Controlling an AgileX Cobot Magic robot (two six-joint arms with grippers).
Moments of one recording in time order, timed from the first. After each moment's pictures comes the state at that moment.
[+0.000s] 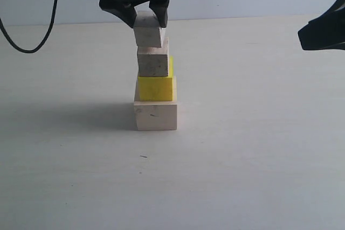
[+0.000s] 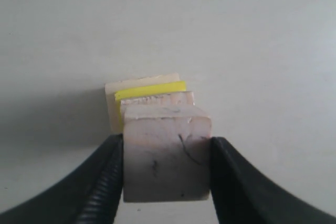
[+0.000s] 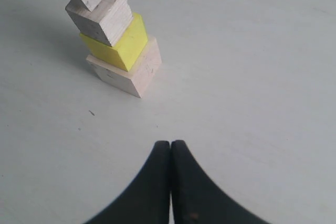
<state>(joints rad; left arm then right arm) -0.75 1.86 -1.83 0.09 1.22 -0.58 0.52 0.96 -0.97 0.08 0.93 0.05</state>
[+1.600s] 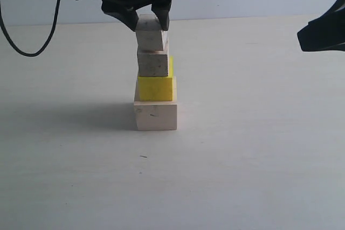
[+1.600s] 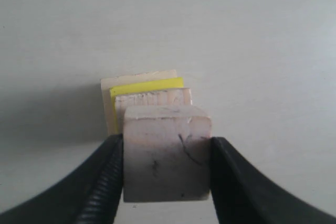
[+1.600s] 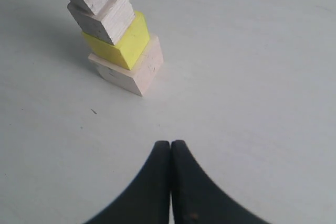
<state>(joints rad) -0.75 1.87 -1.82 0.07 1.22 -0.58 0.52 0.96 -0.97 0.09 0.93 0.05</state>
